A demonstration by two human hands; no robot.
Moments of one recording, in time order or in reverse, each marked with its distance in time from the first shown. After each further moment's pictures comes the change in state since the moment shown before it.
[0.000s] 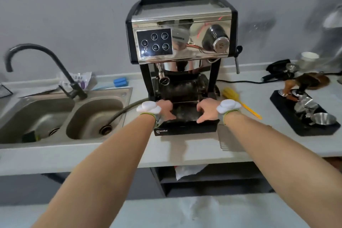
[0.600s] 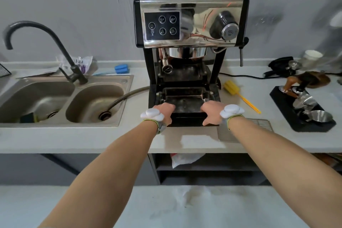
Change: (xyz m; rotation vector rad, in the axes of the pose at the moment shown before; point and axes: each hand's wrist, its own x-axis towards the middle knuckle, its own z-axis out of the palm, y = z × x) left_hand -0.001 -0.021 0.075 -0.001 0.050 0.035; right_hand -0.015 -0.001 0.047 -0.164 0.003 -0.016
